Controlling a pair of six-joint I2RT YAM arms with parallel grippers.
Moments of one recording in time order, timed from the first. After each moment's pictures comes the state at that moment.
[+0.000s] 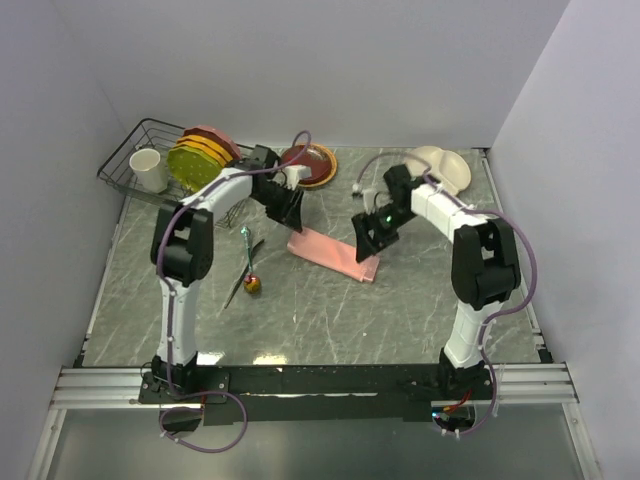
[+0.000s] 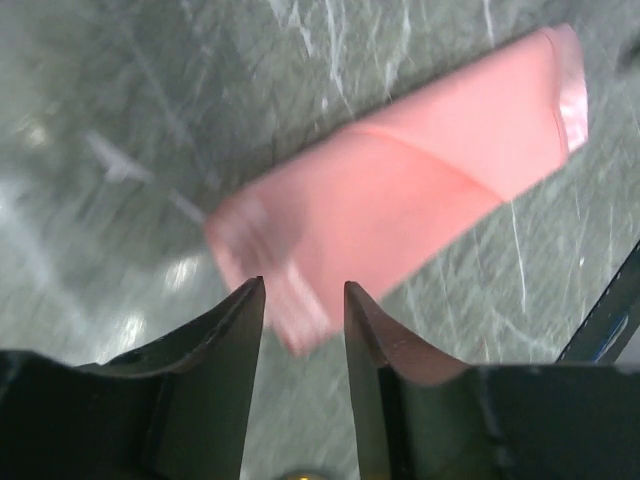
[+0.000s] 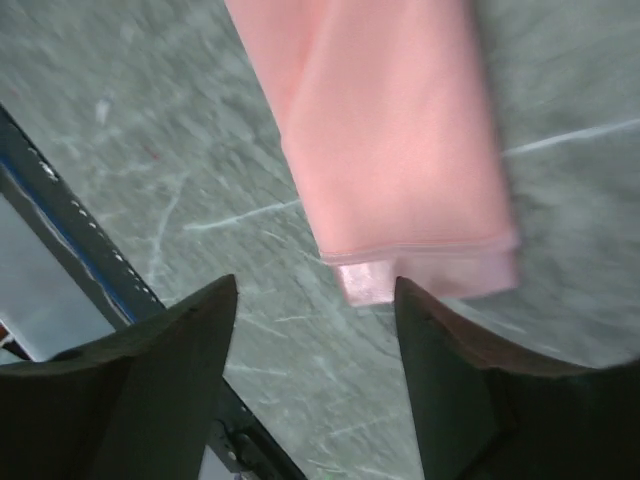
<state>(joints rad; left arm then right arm) -0.35 2.20 1.80 -0.77 0.65 0.16 0.29 1.87 1.38 -0.92 -0.62 -0.32</state>
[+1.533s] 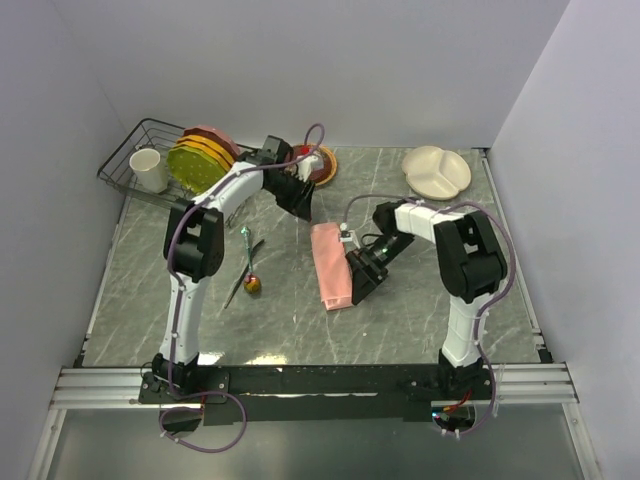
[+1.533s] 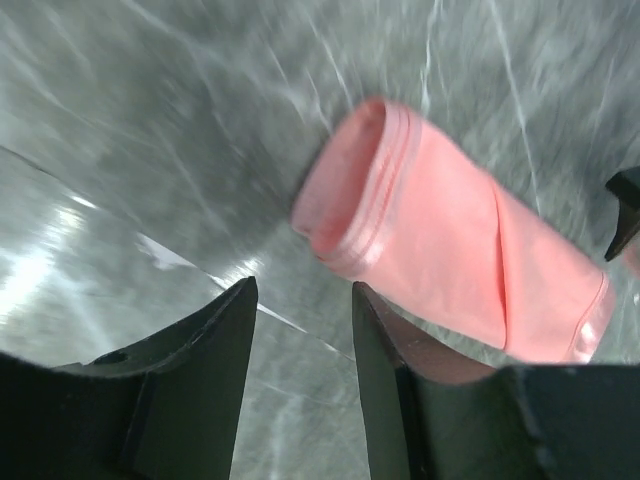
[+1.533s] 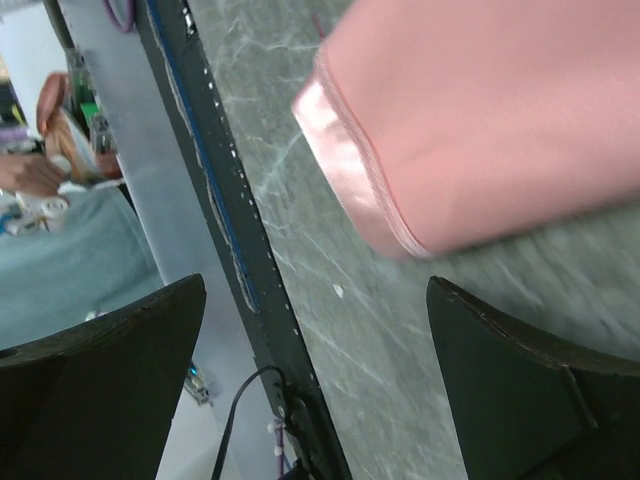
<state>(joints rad) -0.40 2.28 1.95 -0.79 0.58 0.22 0.37 1.97 1.24 -1.12 -0.93 -0.63</state>
